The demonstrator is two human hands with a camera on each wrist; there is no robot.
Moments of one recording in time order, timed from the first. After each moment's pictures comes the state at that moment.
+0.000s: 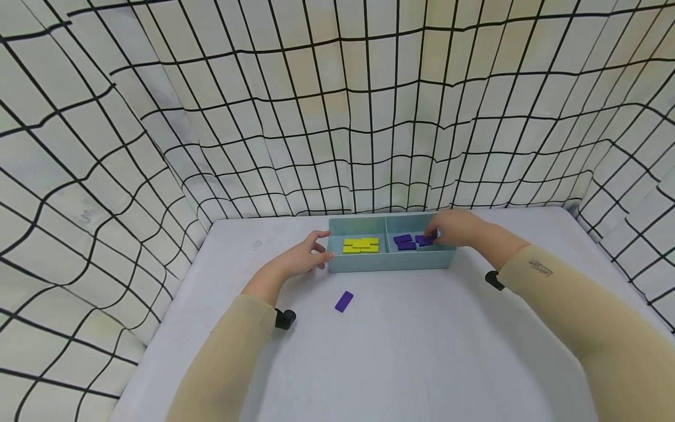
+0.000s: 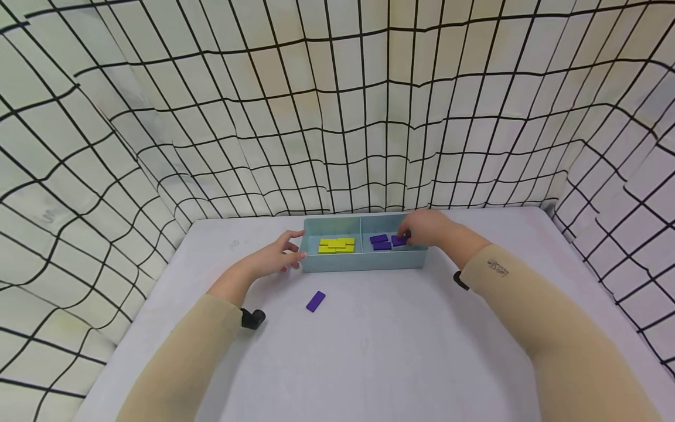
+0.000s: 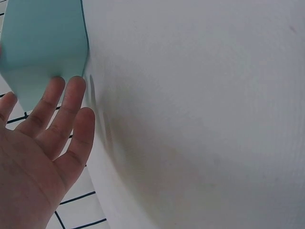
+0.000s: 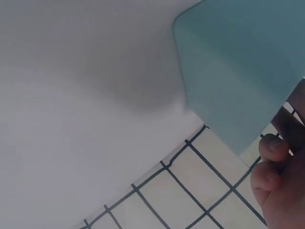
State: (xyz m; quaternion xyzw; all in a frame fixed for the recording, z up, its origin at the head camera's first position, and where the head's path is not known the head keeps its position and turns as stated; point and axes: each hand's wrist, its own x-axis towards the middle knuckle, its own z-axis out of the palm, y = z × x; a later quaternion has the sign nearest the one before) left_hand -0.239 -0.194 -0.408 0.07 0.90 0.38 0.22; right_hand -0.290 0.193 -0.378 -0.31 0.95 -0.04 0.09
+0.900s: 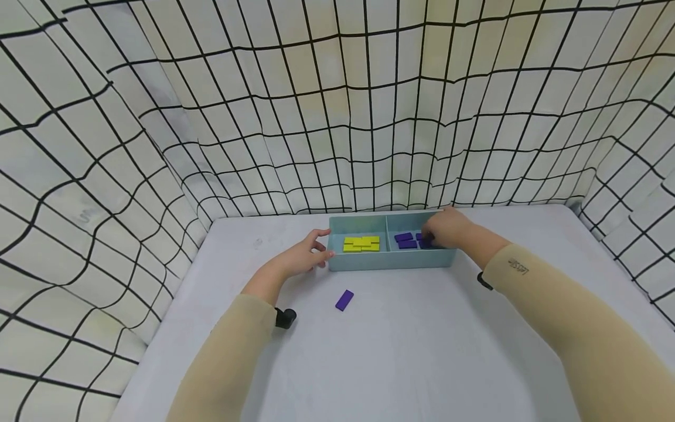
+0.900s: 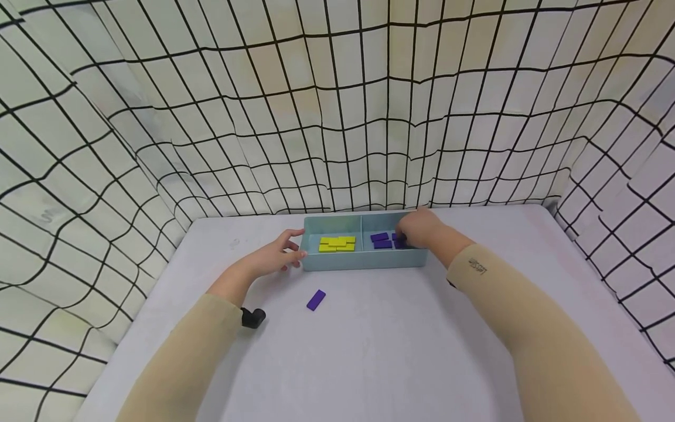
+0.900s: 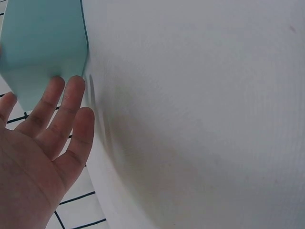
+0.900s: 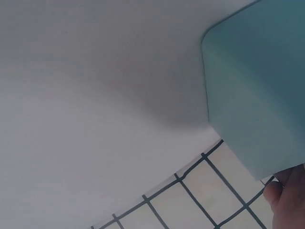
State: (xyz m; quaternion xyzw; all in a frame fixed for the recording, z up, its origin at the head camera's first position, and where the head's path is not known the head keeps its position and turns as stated) left_hand -0.238 -0.193 -0.407 0.07 0.90 0.38 0.22; right_hand -0.299 0.181 -0.395 -0.33 0.94 0.05 0.06
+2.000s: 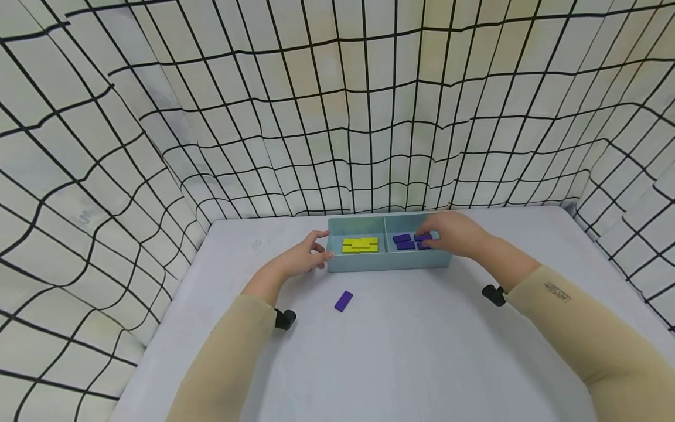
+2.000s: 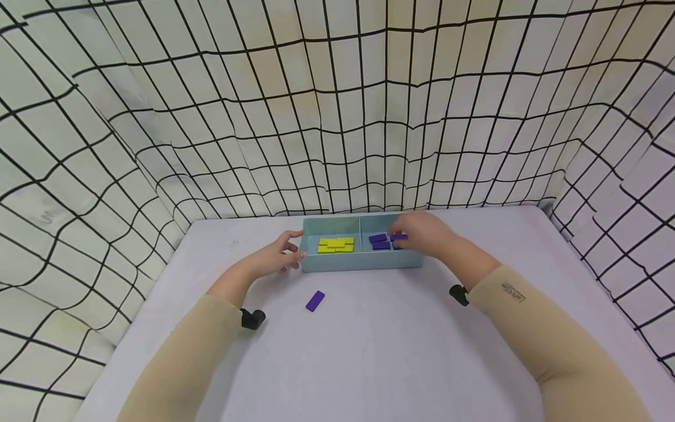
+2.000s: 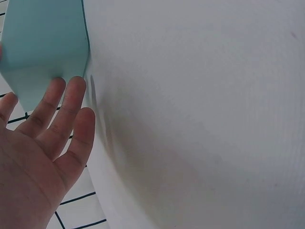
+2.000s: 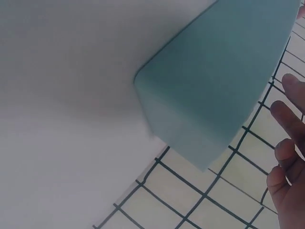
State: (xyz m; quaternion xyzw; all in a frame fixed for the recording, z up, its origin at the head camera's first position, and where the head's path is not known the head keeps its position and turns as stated) left_hand -0.238 -0.194 -0.408 0.08 0.89 0.38 0.22; right_hand -0.257 0.184 -0.370 -0.34 0.93 -0.09 -0.01
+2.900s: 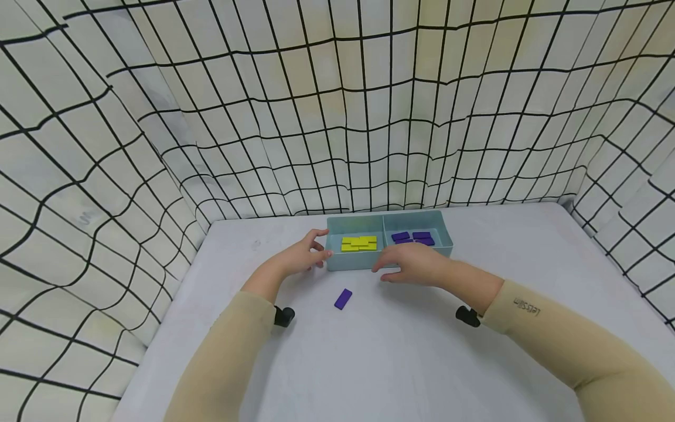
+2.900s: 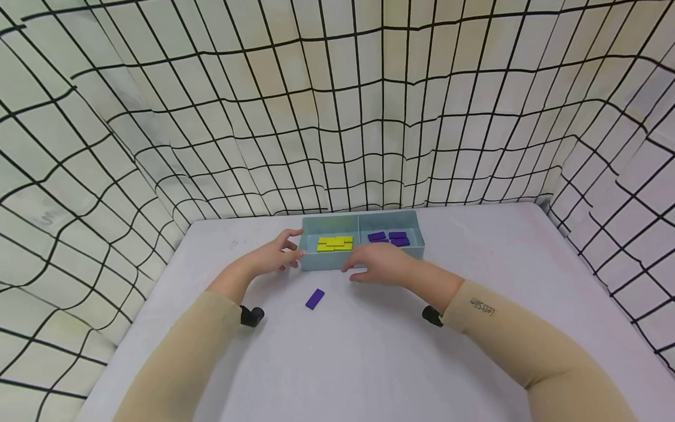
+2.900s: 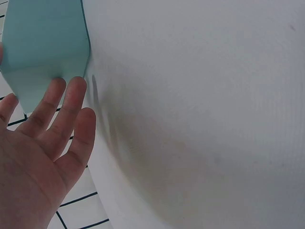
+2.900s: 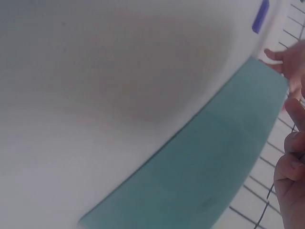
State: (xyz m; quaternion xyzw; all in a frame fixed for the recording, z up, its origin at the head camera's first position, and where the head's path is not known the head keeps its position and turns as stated) left_hand -0.240 -0.194 -0.407 0.08 0.90 0.37 0.22; right_hand -0.205 0.110 -0.383 -0.40 0.90 -0.15 0.09
